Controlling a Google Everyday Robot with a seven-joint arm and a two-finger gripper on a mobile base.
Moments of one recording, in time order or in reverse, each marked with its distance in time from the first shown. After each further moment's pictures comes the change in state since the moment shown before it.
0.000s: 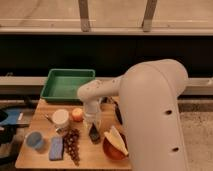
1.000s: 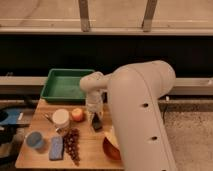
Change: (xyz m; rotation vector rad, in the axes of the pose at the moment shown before) arm -0.064 -0.019 -0.009 0.035 0.005 0.021
